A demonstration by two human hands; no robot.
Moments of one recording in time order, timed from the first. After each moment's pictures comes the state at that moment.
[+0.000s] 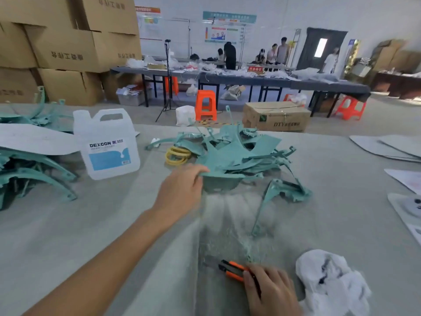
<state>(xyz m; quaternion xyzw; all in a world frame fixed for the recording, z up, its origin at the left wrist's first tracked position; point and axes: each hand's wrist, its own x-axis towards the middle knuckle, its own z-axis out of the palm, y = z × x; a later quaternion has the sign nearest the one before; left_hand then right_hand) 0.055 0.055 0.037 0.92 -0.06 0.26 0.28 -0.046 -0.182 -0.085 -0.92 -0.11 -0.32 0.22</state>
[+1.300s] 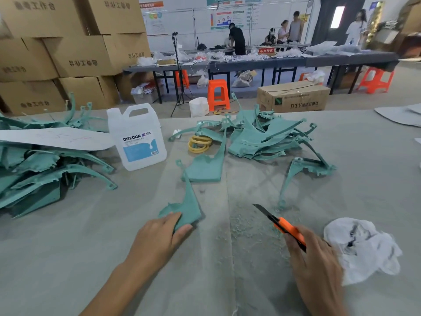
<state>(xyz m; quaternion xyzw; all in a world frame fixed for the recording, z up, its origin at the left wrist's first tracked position) -0.085 0.143 -0.045 0.99 0.03 0.10 0.05 -0.070 -0.186 -0.081 -0.89 -0.02 -0.35 0.29</state>
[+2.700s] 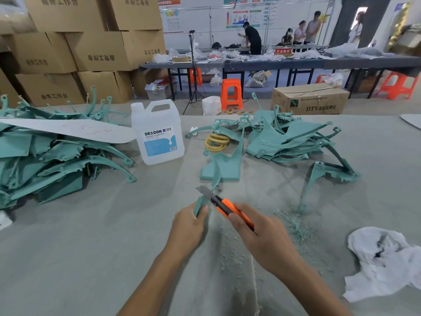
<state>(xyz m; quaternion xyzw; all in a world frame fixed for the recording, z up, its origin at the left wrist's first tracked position) -0.055 0.128 -0.061 0.88 0.13 0.15 0.44 -0.057 -0.080 -0.005 -0.91 -0.25 -0.03 0.34</state>
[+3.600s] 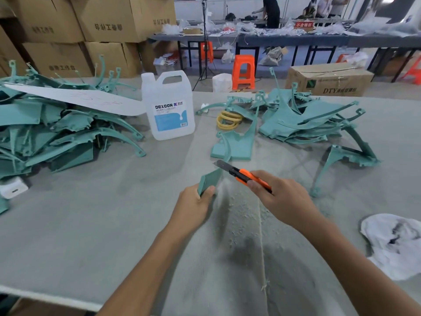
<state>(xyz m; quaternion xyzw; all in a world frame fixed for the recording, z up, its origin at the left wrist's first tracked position) -0.071 0.139 -0.060 0.85 0.10 0.15 0.49 -0.007 -0.089 -0.002 -0.93 -0.28 -0.03 0.23</state>
